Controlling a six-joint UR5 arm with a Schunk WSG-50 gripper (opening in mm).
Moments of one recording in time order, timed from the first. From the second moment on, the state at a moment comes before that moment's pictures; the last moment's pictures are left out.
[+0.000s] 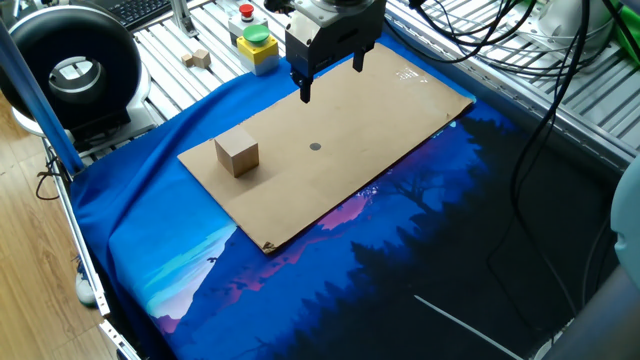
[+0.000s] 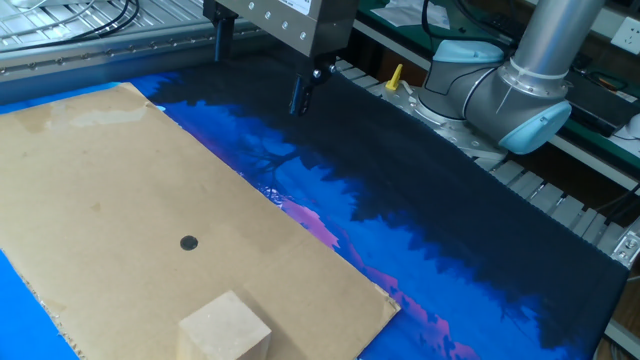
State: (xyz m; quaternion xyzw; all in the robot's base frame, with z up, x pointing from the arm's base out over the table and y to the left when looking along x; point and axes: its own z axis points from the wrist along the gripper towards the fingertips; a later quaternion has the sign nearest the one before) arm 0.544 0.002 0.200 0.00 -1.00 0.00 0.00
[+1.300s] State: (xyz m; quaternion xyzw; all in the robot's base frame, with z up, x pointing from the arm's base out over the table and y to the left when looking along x) arm 0.557 0.026 0.211 -0.08 -1.00 0.02 -0.01
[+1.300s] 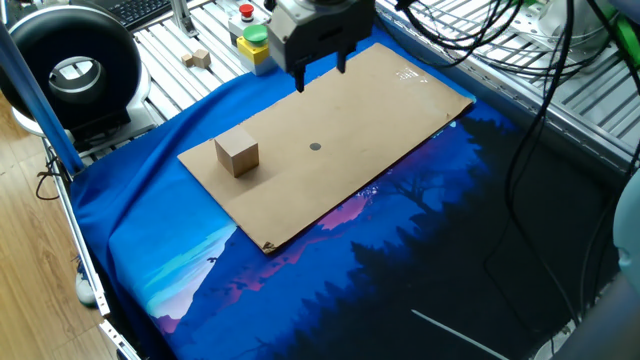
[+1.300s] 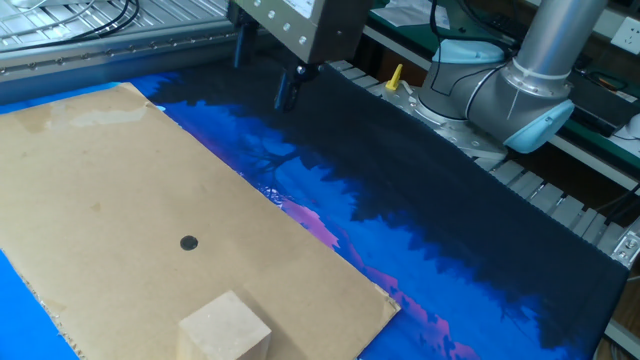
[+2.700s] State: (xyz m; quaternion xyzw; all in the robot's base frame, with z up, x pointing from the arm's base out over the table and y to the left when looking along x) arm 0.588 0.067 0.182 -0.04 -1.00 -0.02 -0.04
